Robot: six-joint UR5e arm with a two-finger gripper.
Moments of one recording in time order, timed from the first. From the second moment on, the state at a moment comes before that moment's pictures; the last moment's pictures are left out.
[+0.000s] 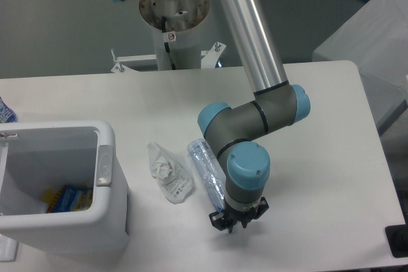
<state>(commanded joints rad) 2.43 -2.26 -1.37 -0.91 1.51 0.10</state>
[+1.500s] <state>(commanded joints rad) 2.37 -1.84 -1.19 -0.72 1.09 0.05</state>
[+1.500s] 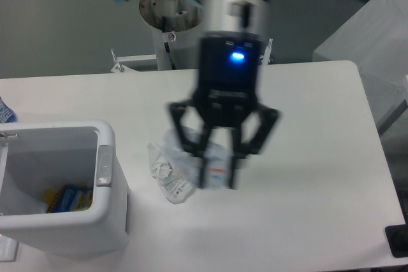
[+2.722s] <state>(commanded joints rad) 2.21 -1.84 -1.21 -0.72 1.09 0.01</state>
